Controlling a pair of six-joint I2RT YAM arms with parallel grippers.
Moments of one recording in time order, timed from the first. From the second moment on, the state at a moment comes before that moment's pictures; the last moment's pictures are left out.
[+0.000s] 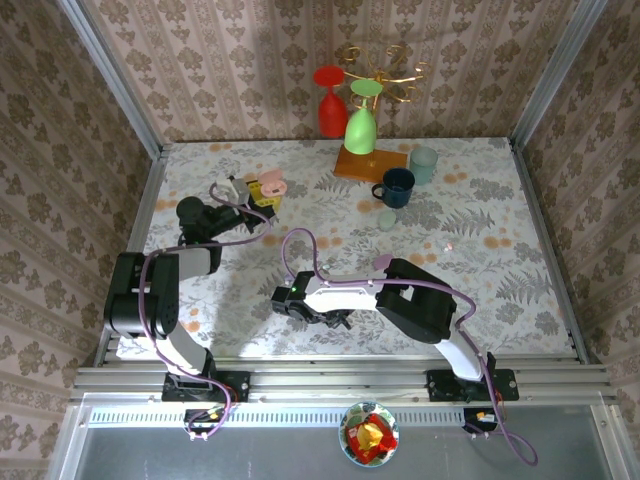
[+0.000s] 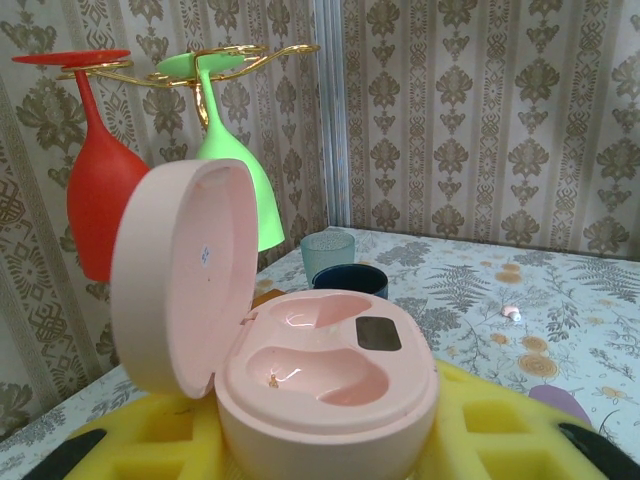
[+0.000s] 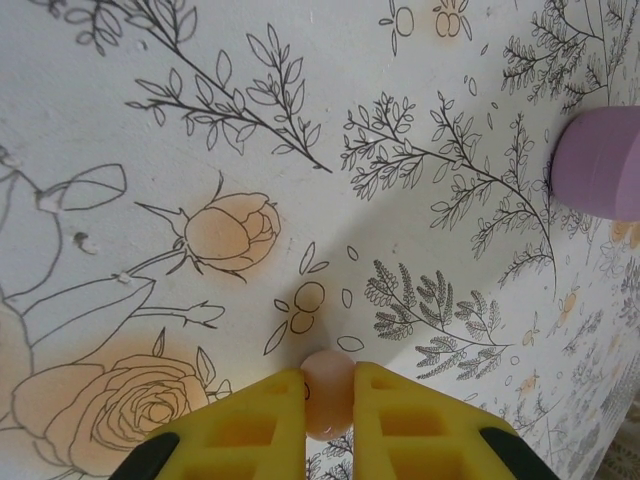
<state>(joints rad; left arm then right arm) -0.12 1.64 0.68 1.19 1.04 -0.10 1.14 2.15 1.48 -1.22 0.58 0.65</state>
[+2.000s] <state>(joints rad) -0.52 1.73 0.62 1.19 0.99 0.11 0.66 1.39 1.10 -0.25 -0.22 0.71</state>
